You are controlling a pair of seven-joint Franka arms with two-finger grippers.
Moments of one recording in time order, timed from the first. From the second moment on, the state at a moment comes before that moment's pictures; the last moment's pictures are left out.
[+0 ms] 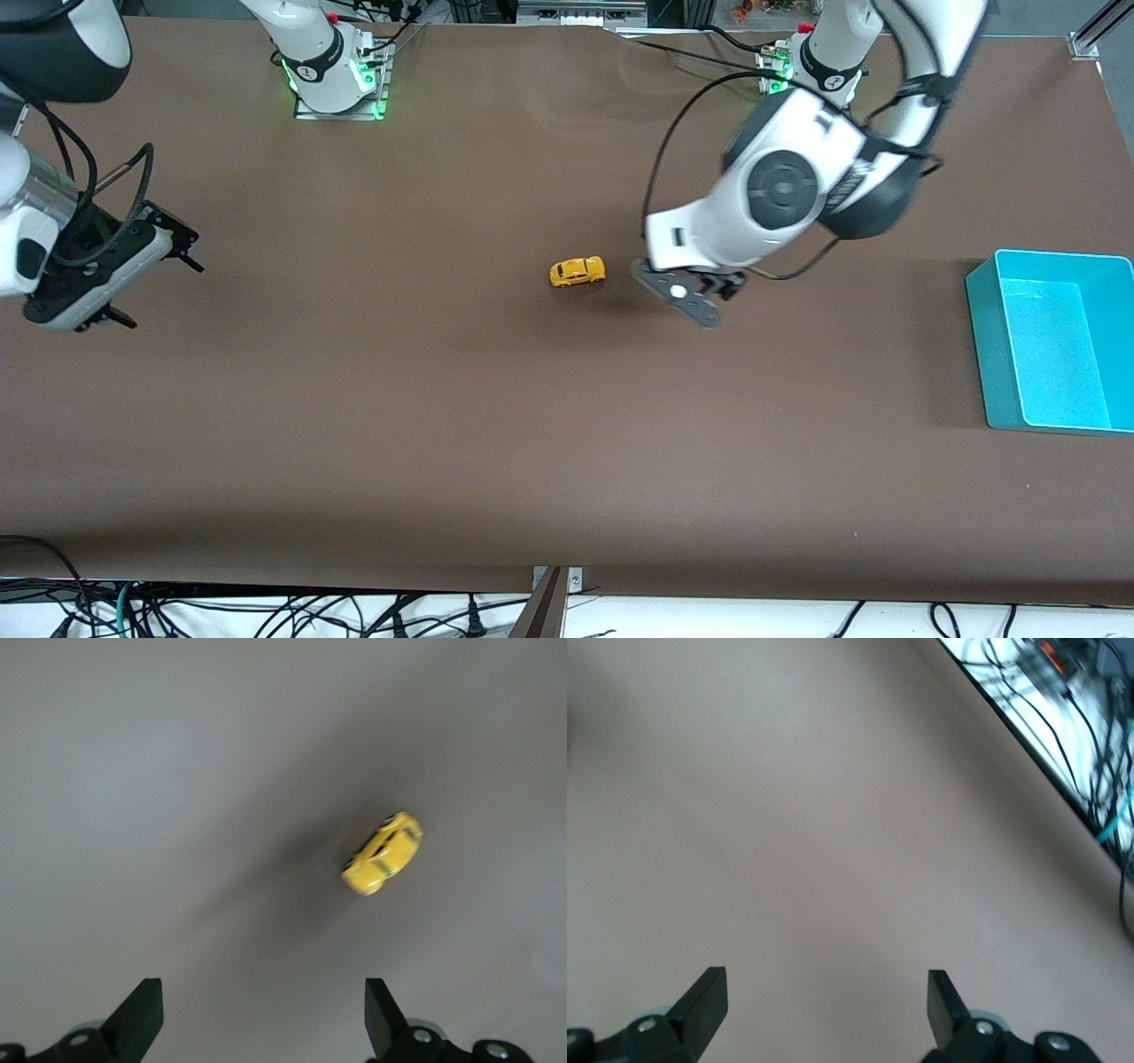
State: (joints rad) left arm -0.26 0.44 -0.36 -1.54 -0.04 1.86 0.09; right arm -0.14 0.19 0.28 -1.44 -0.07 1.70 -0.60
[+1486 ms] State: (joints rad) left arm -0.41 0.70 -0.52 -1.78 0.48 2.37 0.13; right arm -0.08 -0.02 0.16 -1.66 0.04 1.70 0.13
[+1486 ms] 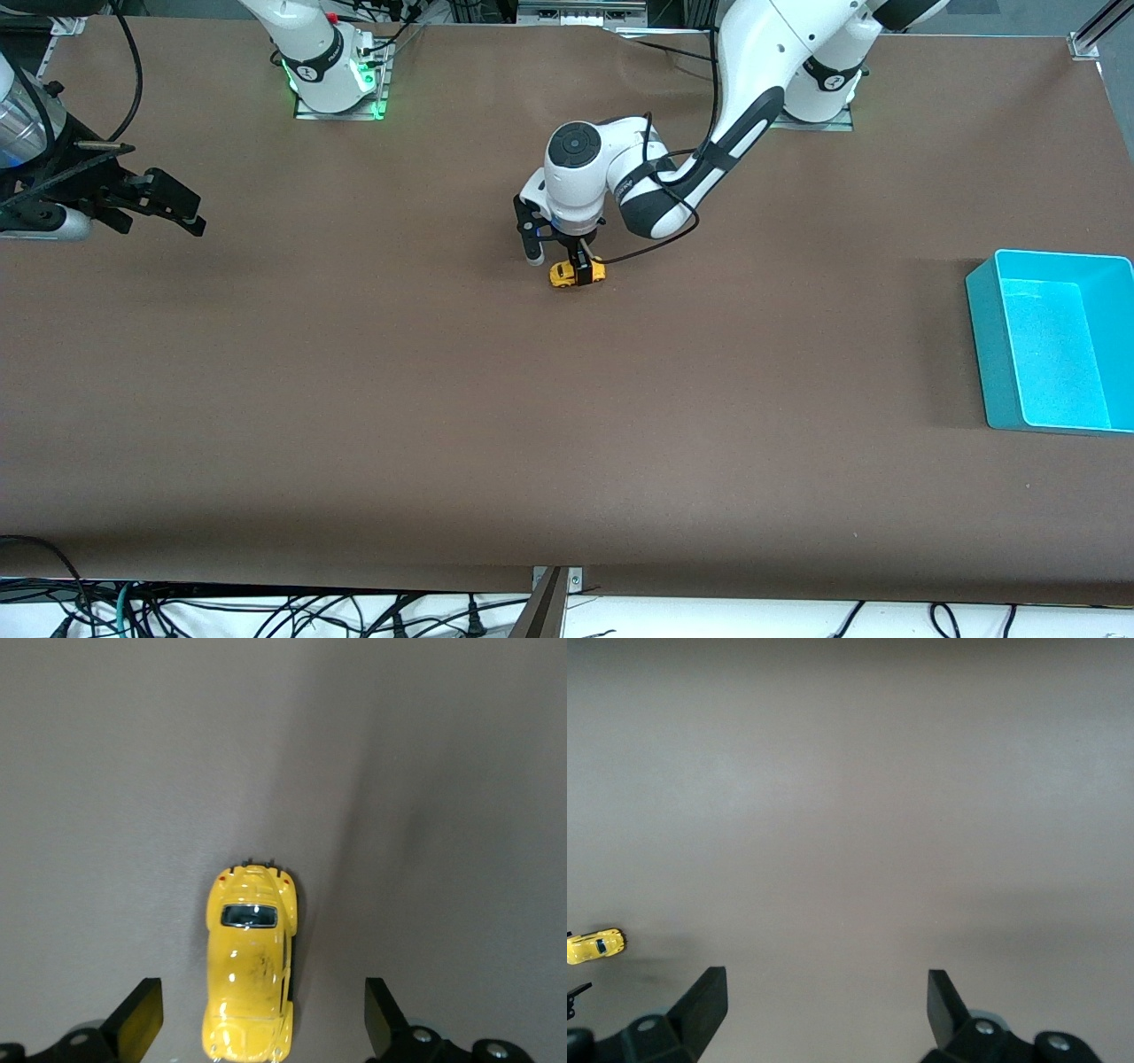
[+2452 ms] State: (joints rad) left arm -0.41 0.73 -0.51 -1.80 0.55 2.40 -0.02; right arm -0.08 -0.01 0.16 -1.66 0.04 1.70 0.13
